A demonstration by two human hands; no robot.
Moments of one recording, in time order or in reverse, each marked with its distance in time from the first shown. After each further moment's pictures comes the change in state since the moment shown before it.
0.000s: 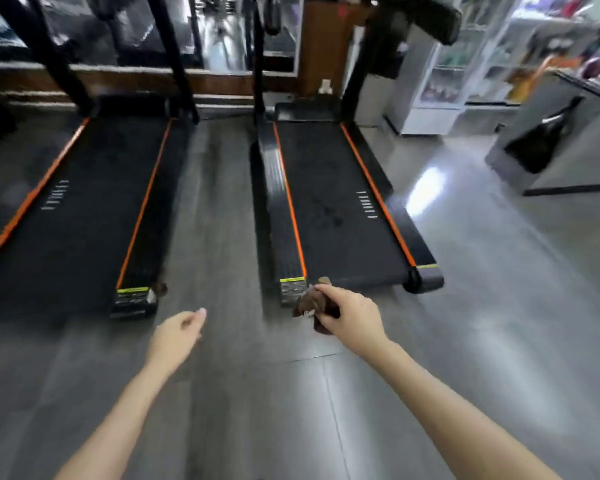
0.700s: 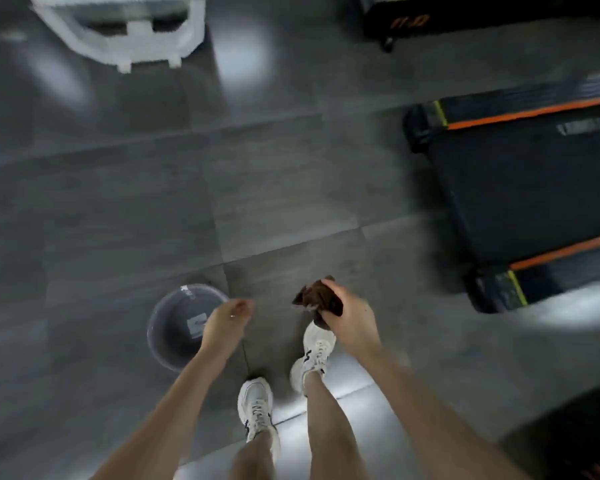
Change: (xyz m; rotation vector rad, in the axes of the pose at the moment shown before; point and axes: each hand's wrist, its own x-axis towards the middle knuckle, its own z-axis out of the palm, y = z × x) left_hand -0.164 -0.628 -0.205 -0.967 0.750 -0.938; right_hand -0.112 -0.517 0.609 -0.147 -1.004 -0.774
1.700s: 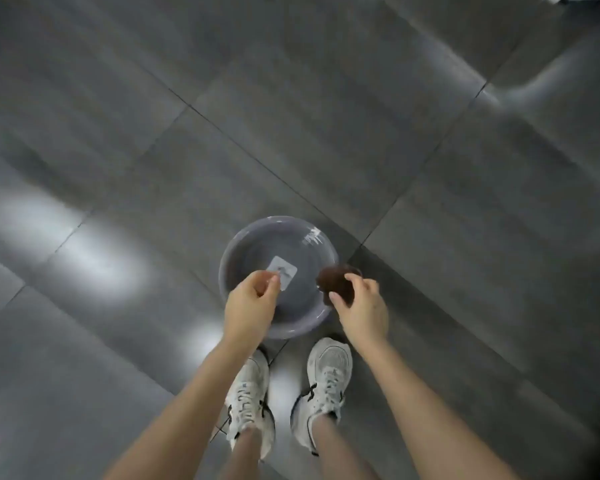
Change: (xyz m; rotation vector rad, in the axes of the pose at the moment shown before) left_hand 0.181 -0.249 -0.048 -0.570 0.623 -0.317; right_hand 0.232 0.005 0.362 -0.653 -0.404 -0.425
